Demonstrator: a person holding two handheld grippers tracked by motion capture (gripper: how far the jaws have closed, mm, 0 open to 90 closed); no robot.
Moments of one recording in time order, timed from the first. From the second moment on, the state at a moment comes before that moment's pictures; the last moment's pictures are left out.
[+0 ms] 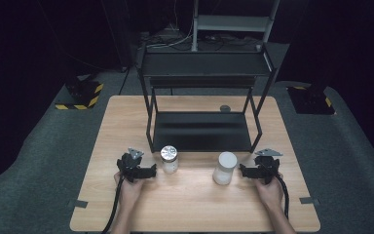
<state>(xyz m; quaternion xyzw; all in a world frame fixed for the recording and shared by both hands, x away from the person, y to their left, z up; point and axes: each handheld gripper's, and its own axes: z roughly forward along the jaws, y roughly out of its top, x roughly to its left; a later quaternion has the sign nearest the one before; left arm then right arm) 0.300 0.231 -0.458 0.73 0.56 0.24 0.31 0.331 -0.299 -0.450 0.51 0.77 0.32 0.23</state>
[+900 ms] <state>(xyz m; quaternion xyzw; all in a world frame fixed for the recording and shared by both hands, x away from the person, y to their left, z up) 0.283 0.237 -0.454 0.76 0.50 0.22 0.34 0.332 -0.298 -0.450 0.51 0.77 0.32 0.23</state>
